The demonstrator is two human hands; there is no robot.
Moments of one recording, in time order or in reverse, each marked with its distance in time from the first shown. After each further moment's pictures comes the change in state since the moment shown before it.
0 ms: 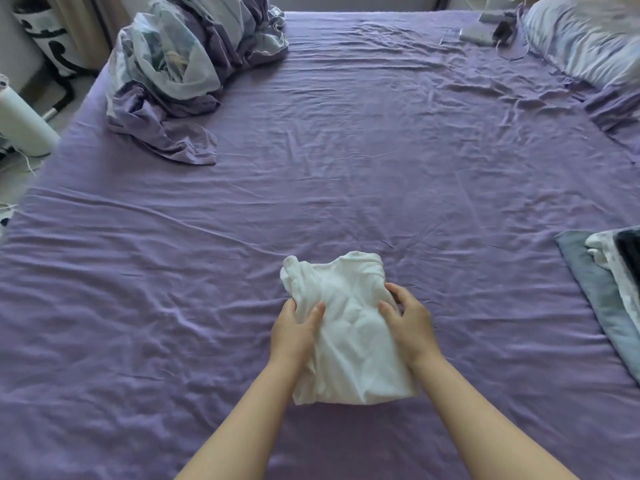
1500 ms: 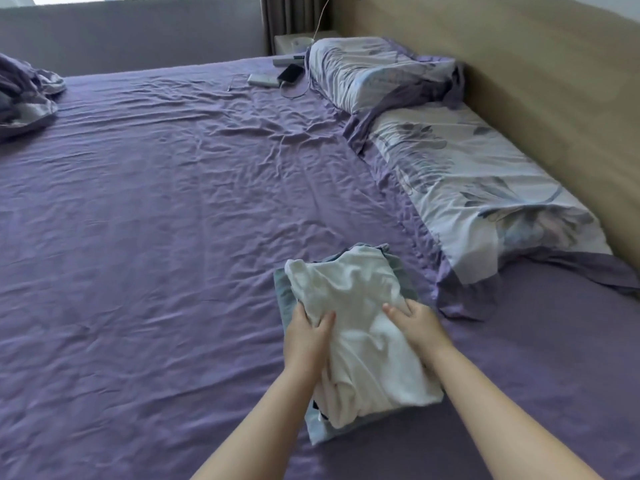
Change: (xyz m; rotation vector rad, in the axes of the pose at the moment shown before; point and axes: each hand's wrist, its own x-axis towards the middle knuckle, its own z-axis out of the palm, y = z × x) left_hand -0.106 0.096 0.582 0.151 -0.166 0.136; right_hand 0.140 0.262 -0.521 0.054 0.159 0.156
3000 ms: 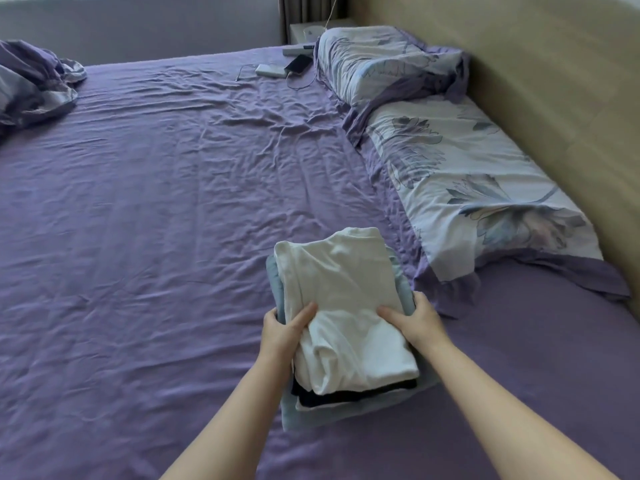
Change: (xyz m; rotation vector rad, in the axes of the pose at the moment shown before) left_hand -0.025 0.002 0.025 -0.322 0.019 -0.275; right_hand 0.014 0.037 -0.057 -0.010 -0.038 0.056
